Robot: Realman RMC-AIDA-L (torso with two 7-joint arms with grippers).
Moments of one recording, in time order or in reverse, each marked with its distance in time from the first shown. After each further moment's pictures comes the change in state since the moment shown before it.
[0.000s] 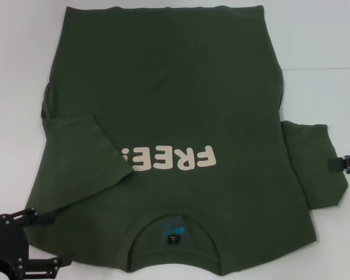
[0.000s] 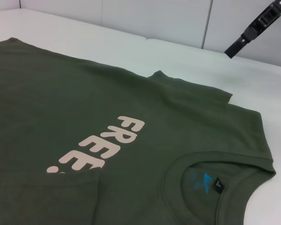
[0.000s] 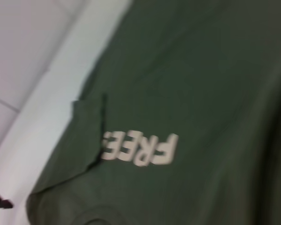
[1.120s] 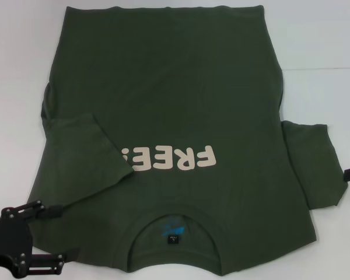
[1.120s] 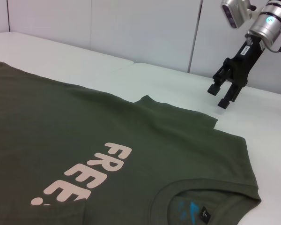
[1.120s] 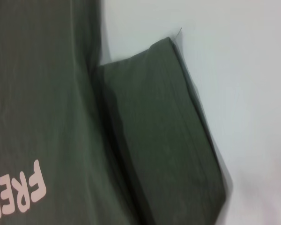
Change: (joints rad) left arm -0.013 0.000 -0.014 0.003 -0.038 0.063 -0.012; right arm 0.142 -0.076 0.110 0.246 -0.388 0.183 0.507
